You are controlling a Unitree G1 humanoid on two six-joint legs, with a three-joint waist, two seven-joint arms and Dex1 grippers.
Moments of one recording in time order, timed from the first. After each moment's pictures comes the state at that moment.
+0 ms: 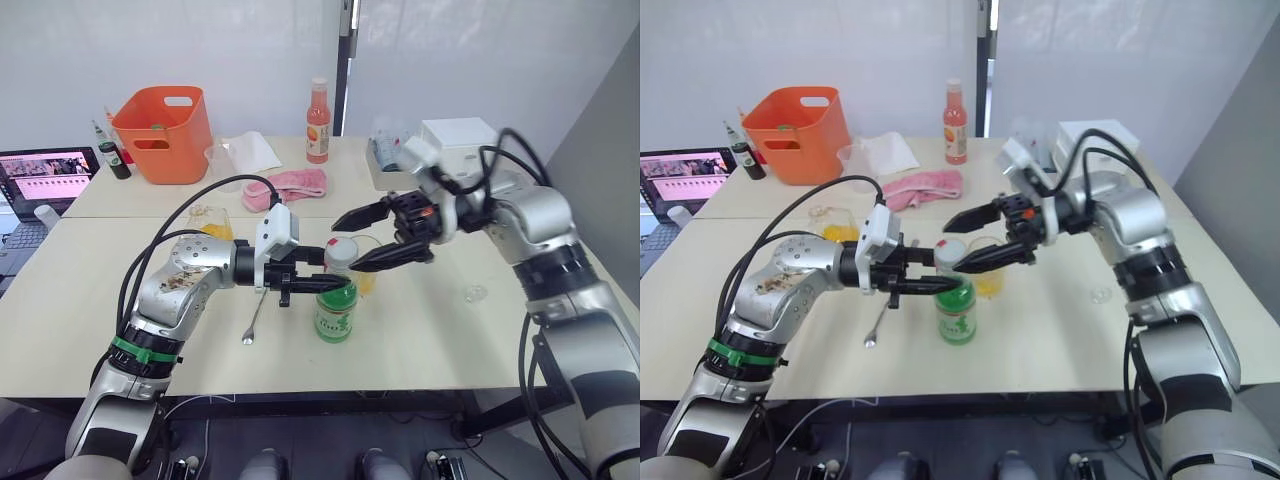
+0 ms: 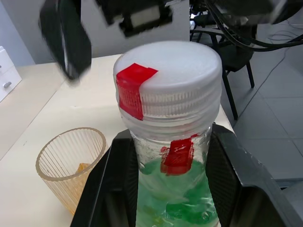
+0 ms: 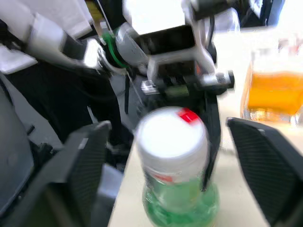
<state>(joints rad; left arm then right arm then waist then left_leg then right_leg) -0.70 0.56 -0.18 -0.05 -0.47 0.41 -1.17 -1.10 -0.67 0.24 0.26 0.68 0.62 1.55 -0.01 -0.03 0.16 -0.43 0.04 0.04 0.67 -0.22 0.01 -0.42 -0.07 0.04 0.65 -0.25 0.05</state>
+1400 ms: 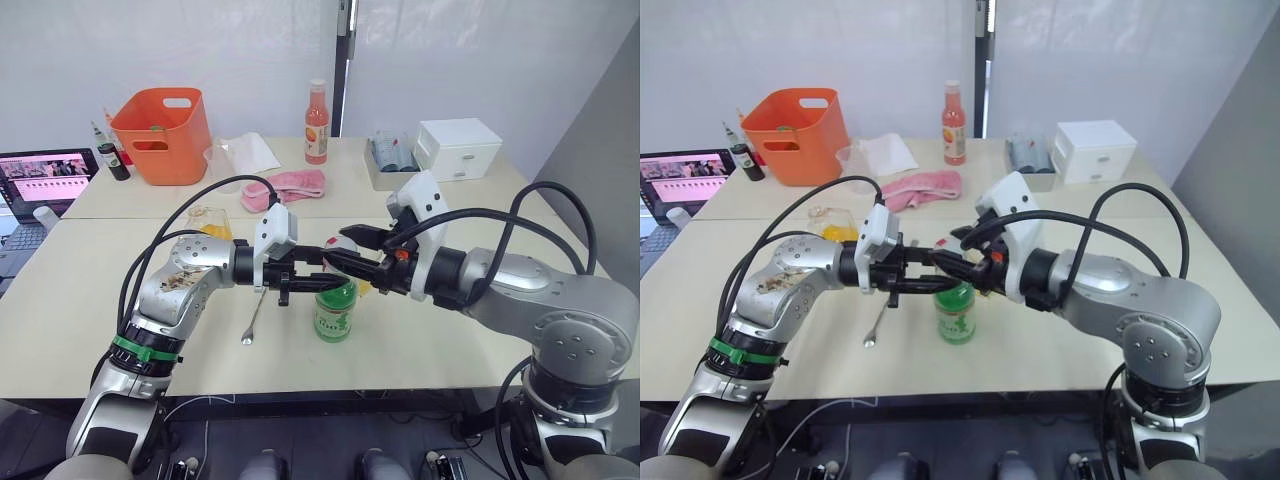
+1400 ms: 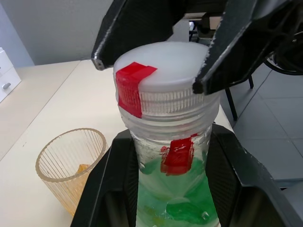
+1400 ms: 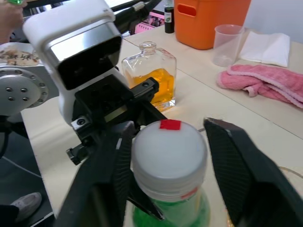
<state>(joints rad) -0.71 0.55 -0.18 -0.02 -0.47 0.39 -1.18 -0.73 -0.46 -0.09 -0.68 1.00 1.30 0.15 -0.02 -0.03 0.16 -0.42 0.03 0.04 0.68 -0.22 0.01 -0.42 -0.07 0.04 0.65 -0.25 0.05</state>
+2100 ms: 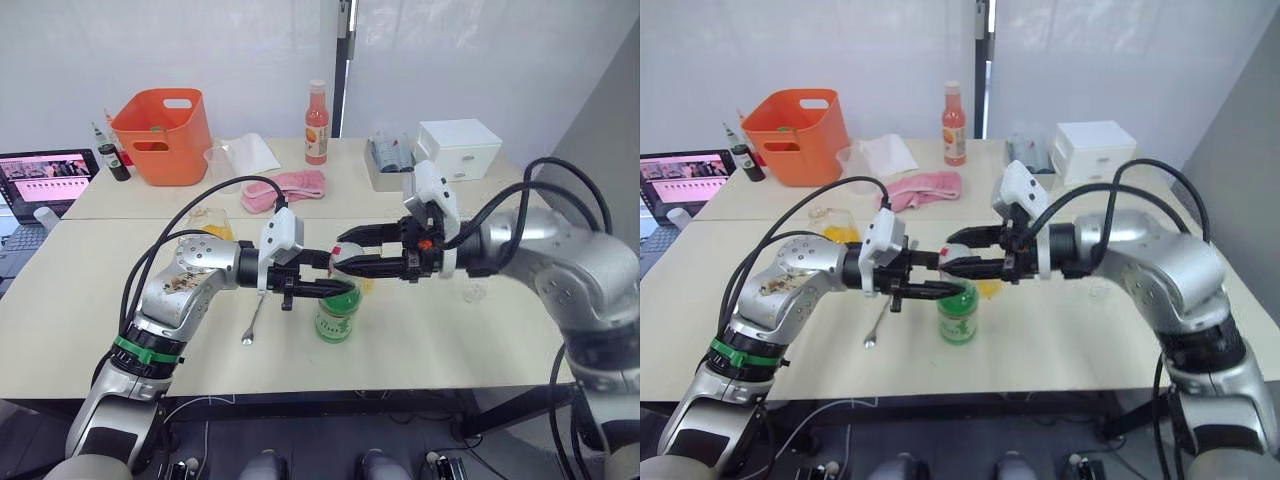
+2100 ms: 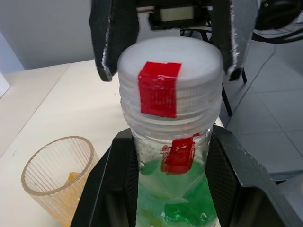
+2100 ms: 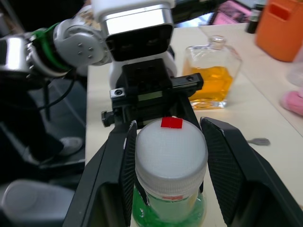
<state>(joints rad) -0.71 0.56 -0.20 -0.06 -0.47 0.39 -1.19 -0.93 -0.78 0.23 -0.19 0.72 0.76 1.12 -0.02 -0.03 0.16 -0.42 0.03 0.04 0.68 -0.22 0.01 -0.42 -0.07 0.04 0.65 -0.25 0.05</state>
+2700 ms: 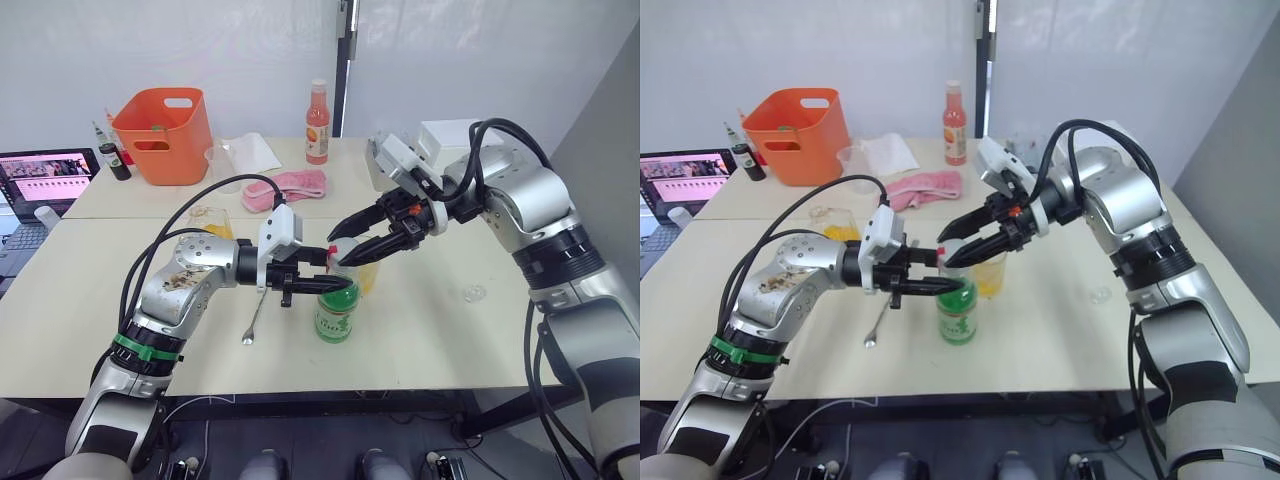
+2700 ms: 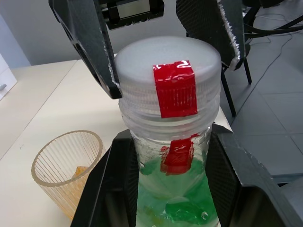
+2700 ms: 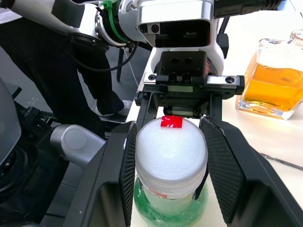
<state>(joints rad) -0.72 0.56 -0.20 -0.02 -0.47 0.39 -1.18 -1.24 -0.68 0.45 0.34 0.58 0.50 1.56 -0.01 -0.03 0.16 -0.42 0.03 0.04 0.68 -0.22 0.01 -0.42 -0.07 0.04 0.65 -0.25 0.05</state>
